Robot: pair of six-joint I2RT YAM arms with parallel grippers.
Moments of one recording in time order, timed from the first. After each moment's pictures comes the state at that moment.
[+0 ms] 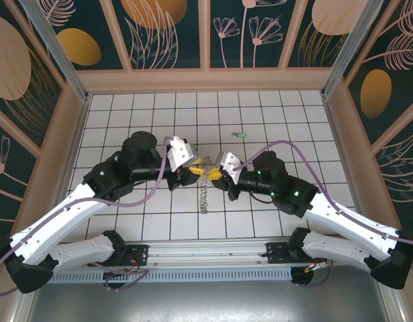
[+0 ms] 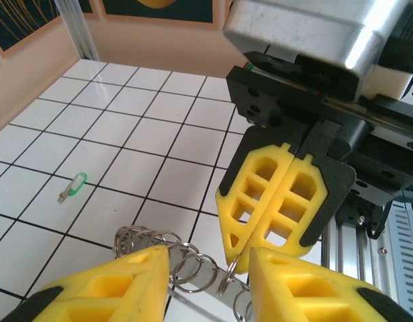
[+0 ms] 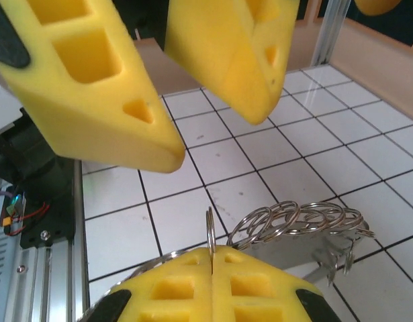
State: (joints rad) left arm -0.82 1.04 1.13 -0.54 0.42 0.21; right arm 0.96 0.92 0.81 -0.22 -0.29 -0.14
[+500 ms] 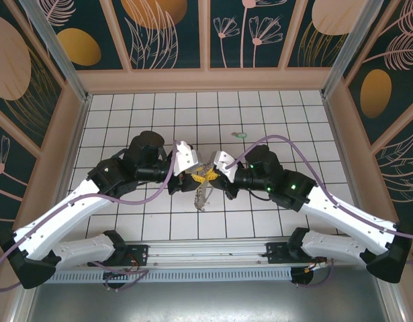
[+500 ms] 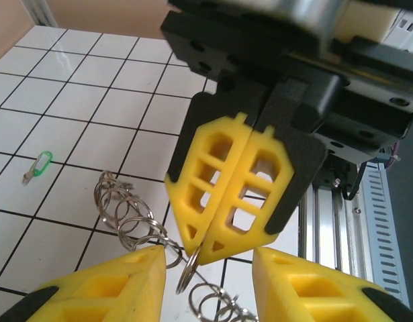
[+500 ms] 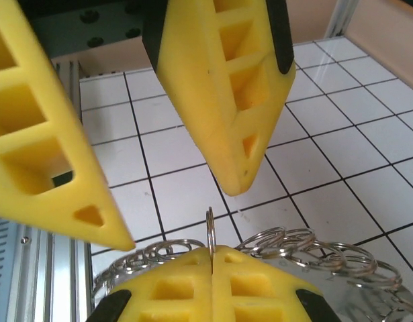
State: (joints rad) left arm -0.84 1.08 1.15 -0.64 0.46 0.26; right arm 0.97 1.00 0.94 -0.38 -0.29 -0.20
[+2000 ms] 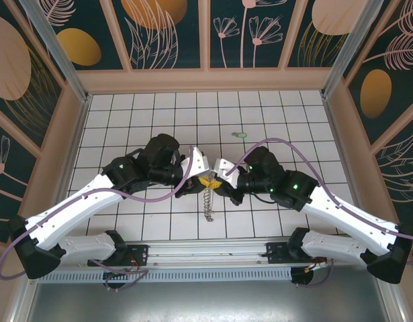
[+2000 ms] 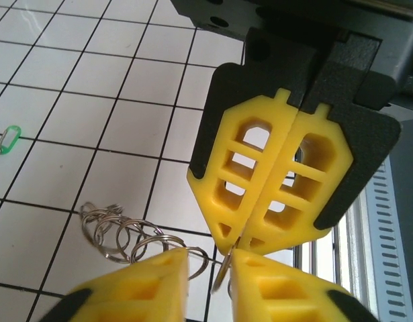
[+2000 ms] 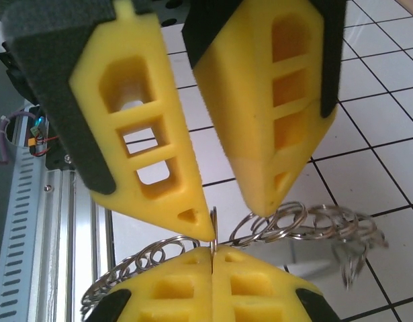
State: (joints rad) left arm -0.89 1.17 1.16 -0.68 0.42 0.28; right arm 0.97 0.98 0.94 -0.53 -0.34 -0.26
